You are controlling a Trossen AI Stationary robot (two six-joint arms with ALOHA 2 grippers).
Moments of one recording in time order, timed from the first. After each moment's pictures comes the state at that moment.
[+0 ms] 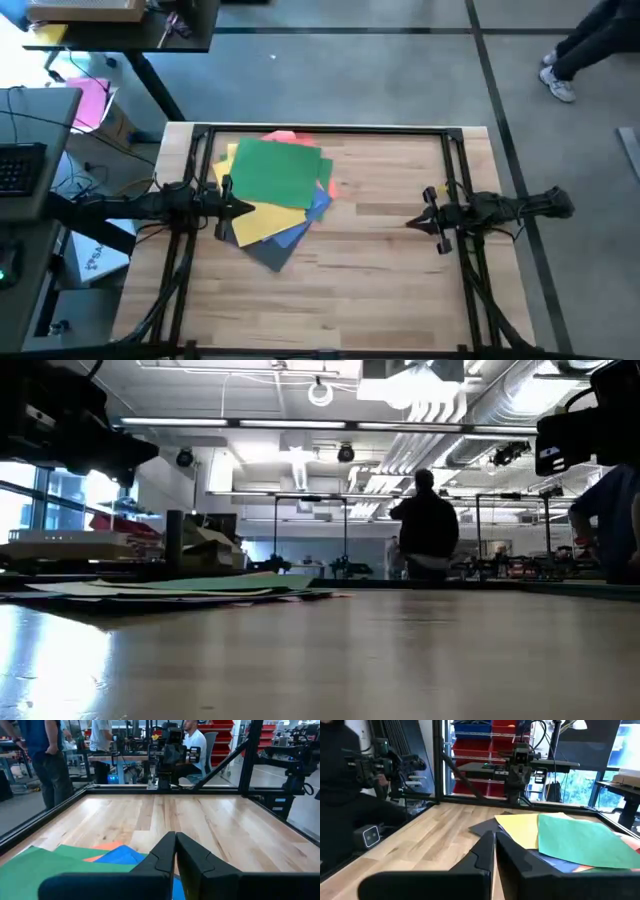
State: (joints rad) left arm 0.01 0.06 0.01 0.00 -0.01 0.01; right arm 0.20 0.01 0.01 0.02 0.01 -0.05
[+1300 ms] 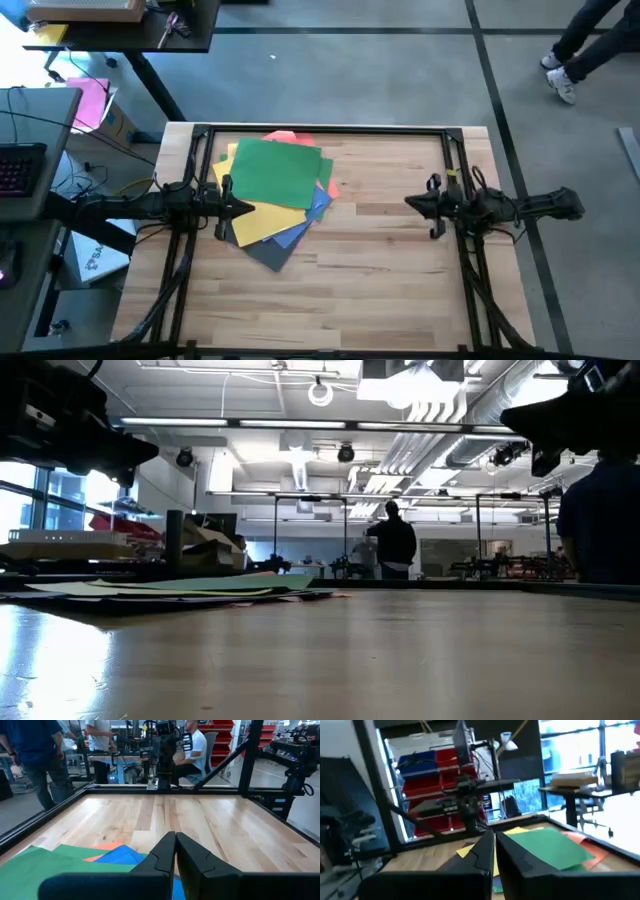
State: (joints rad) left arm 0.01 0.06 0.01 0.00 -0.01 0.00; right arm 0.12 0.26 0.01 0.38 0.25 0.17
